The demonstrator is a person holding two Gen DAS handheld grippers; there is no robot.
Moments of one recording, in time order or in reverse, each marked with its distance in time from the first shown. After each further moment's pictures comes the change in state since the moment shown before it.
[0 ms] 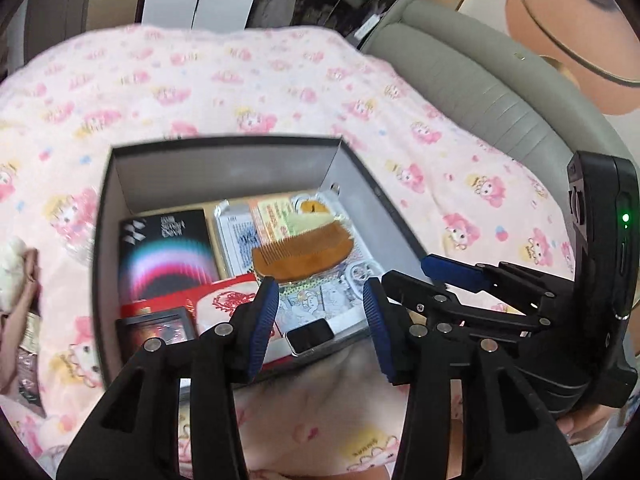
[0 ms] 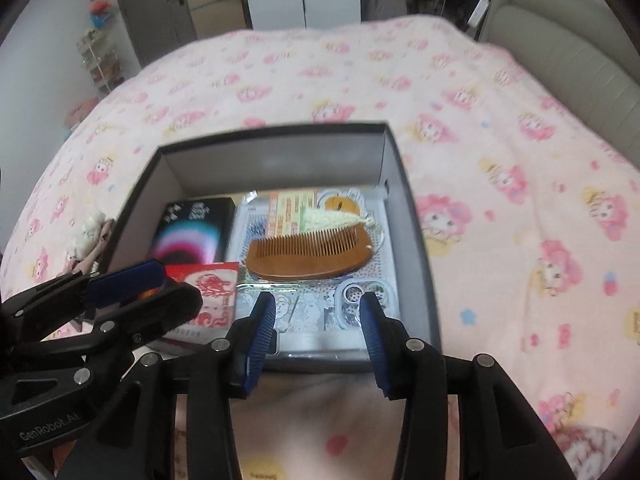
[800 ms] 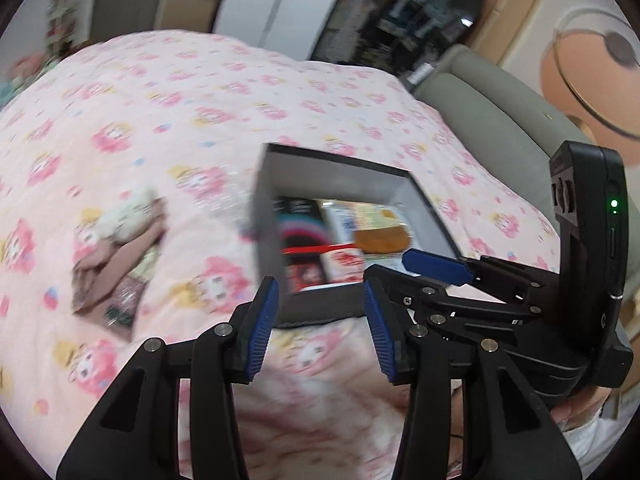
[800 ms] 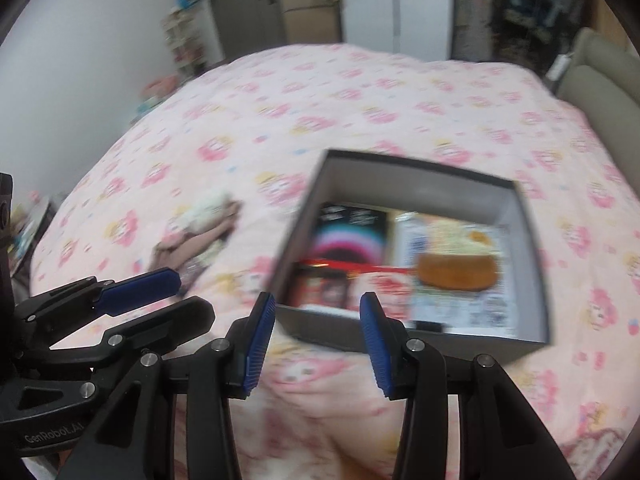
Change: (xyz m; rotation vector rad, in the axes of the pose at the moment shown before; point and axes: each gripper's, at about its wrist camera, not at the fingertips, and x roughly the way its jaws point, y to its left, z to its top) left arm -0.136 0.100 -0.069 -0.196 -0.101 0.121; right arm -0.032 0.159 -0.012 -0.219 0.003 0.229
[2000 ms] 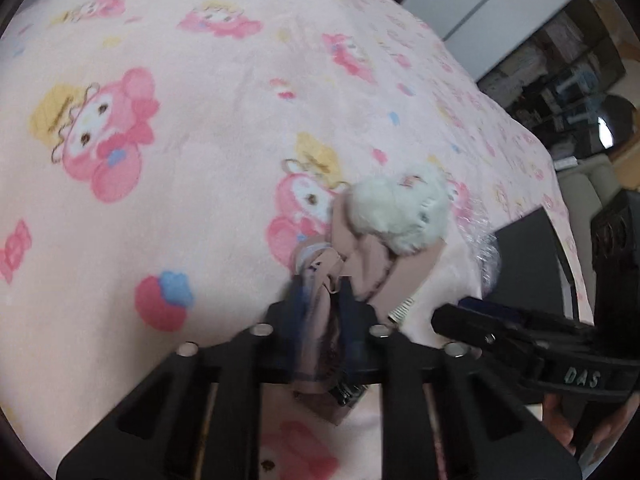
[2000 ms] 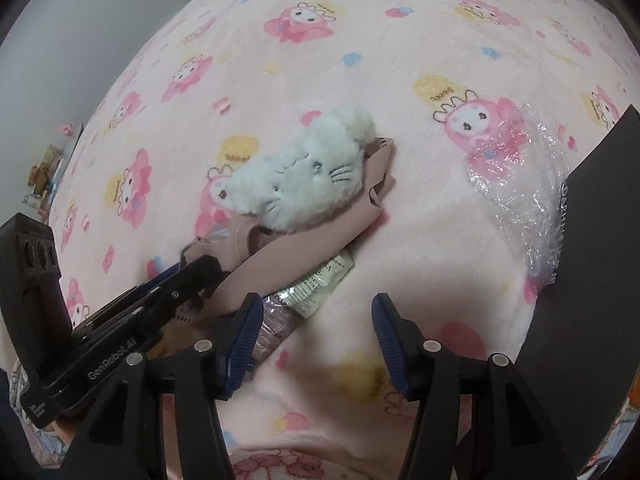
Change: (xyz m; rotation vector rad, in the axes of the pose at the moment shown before) left arm 0.078 0.247 -0.013 -0.451 0.018 0.178; right arm 0.230 0.110 0.066 -0.053 0.380 0.219
